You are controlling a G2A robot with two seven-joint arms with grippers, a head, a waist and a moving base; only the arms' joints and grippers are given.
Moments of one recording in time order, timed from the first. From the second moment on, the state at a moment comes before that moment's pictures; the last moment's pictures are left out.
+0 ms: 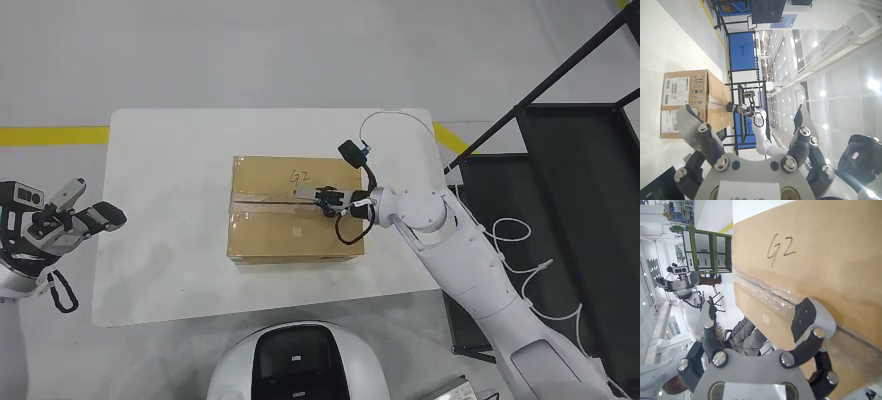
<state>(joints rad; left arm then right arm) 1.51 -1.03 -1.94 -1.68 -0.54 -0.06 -1.05 -1.06 -1.14 1.09 -1.58 -0.05 0.19 0.84</state>
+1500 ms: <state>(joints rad) 1.43 -1.00 -2.02 -1.63 -0.62 0.07 -0.96 -0.72 -1.31 0.71 -1.25 0.30 -0.11 0.79</state>
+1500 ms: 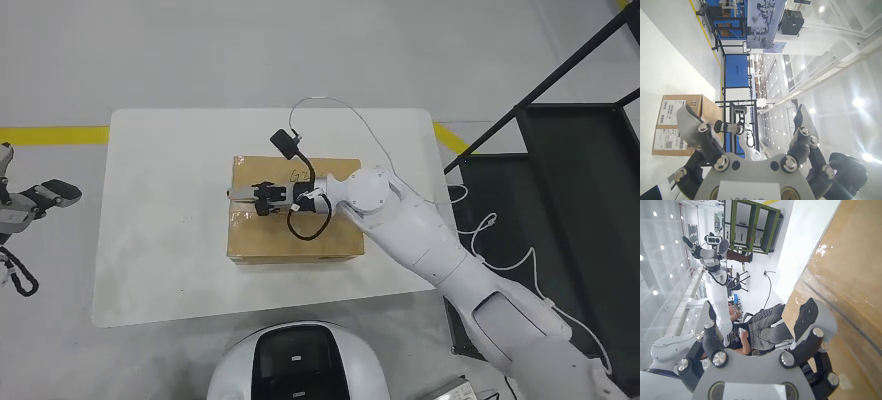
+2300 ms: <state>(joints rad) 1.48 -0.99 -1.95 -1.66 -0.52 0.03 -0.92 -0.61 -1.41 0.63 -1.01 0.27 -0.10 0.81</state>
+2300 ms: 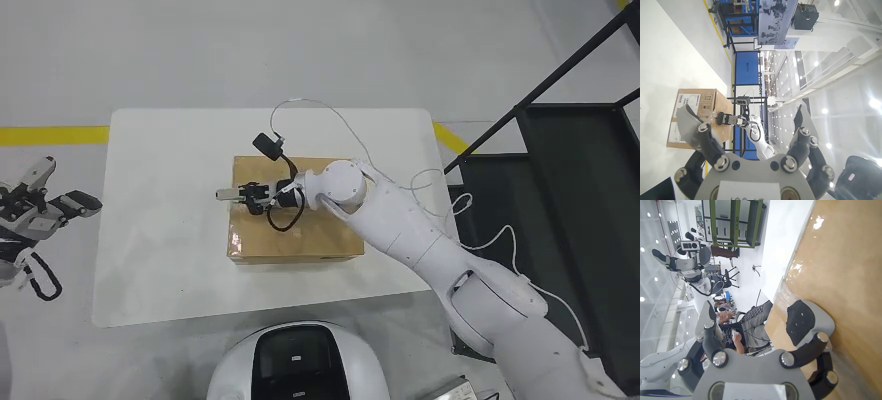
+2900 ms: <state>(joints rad) 1.46 -0.99 -1.85 -1.67 -0.44 -0.04 -0.89 -0.86 -1.26 0.94 -1.21 0.19 0.02 0.90</state>
